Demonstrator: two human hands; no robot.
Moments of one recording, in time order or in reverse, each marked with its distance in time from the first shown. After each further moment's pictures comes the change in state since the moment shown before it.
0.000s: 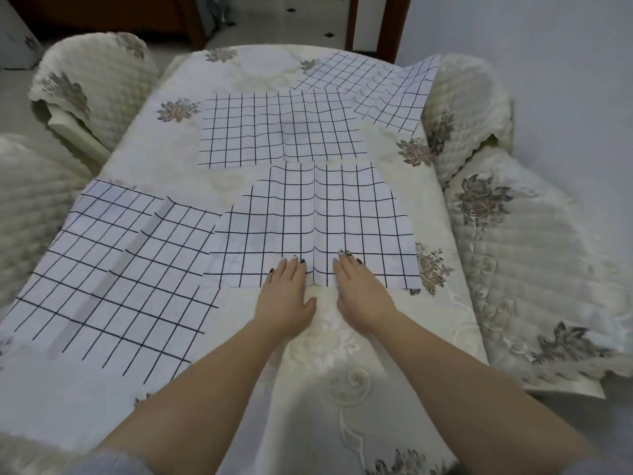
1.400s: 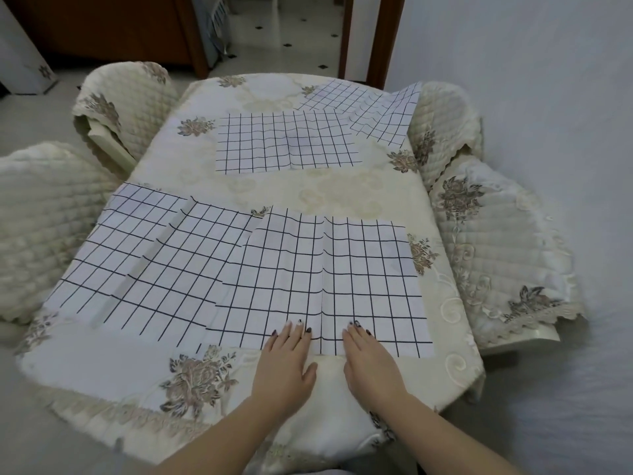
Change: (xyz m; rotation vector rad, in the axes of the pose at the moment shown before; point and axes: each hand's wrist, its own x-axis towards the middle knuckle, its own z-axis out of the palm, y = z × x) left_hand -0.171 -0.006 0.033 0.118 -0.002 0.108; right_hand -0.151 -0.075 0.060 0.005 0.090 0.117
